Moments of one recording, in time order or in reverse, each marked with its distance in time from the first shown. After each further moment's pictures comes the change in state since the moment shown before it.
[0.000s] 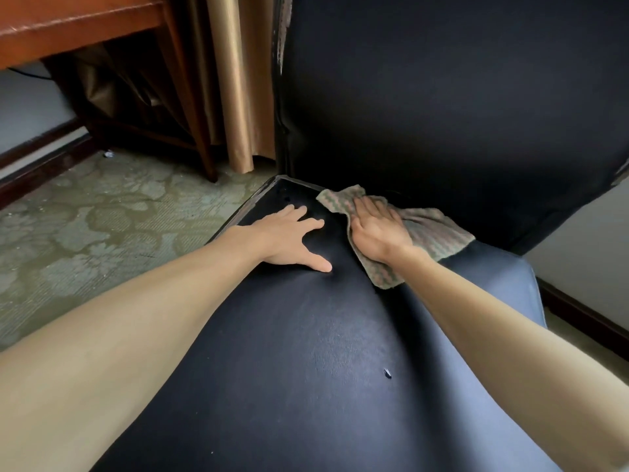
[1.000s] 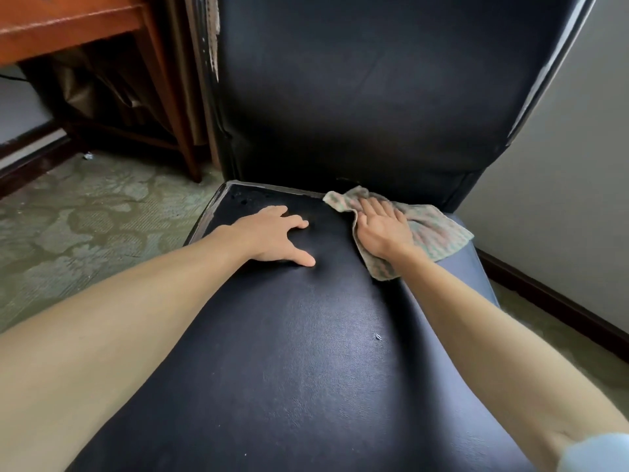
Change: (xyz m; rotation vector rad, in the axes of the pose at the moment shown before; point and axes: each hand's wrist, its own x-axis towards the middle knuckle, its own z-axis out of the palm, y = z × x) left_hand -0.018 0.013 0.007 -0.022 0.035 -0.066; right_hand -0.031 0.035 -0.006 -0.011 0.058 0.130
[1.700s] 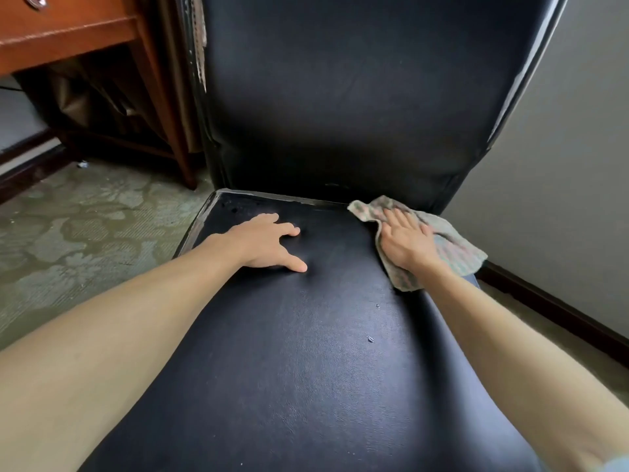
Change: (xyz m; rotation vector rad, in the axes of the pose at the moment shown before) left_hand 0.002 0.001 0.002 -0.043 -0.009 -0.022; right_hand -0.017 0.050 -0.012 -0.035 -0.013 0.106
